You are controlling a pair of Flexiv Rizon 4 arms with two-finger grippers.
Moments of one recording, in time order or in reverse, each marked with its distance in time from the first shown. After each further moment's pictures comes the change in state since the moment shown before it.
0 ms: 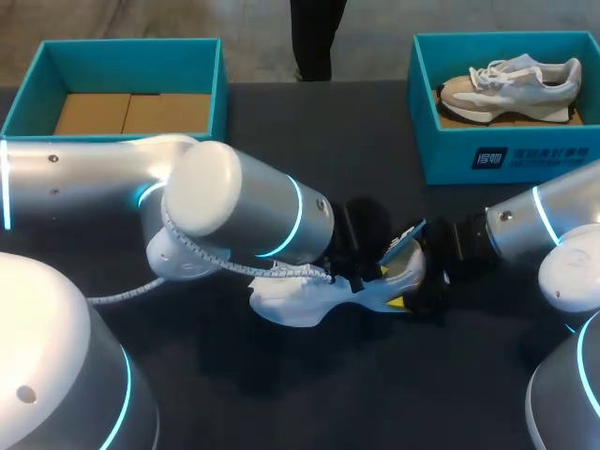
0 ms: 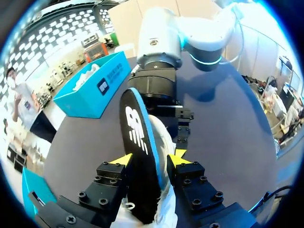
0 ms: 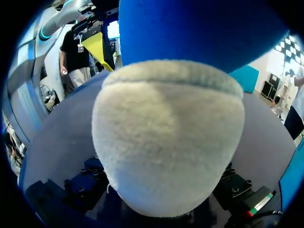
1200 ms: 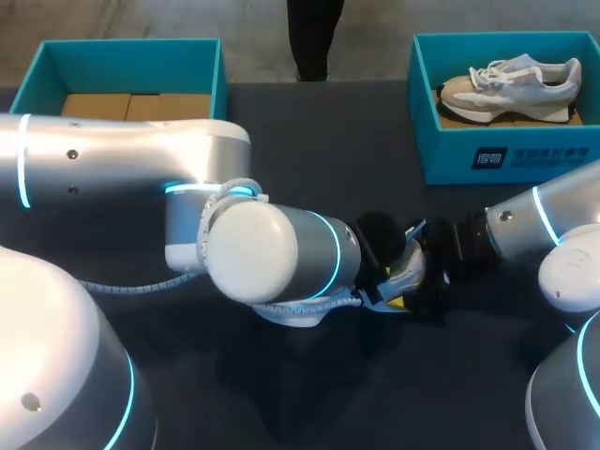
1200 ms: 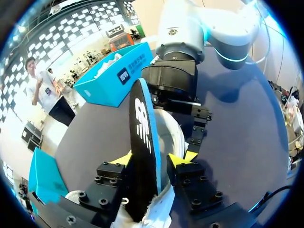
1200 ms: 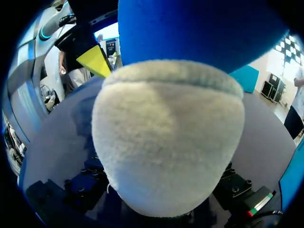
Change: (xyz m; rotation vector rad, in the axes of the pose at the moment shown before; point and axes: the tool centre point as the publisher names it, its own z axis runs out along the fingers) left arm -0.002 0.006 0.010 -0.065 -0.217 -0.097; right arm 0.000 0.000 0.000 0.000 0.000 0.000
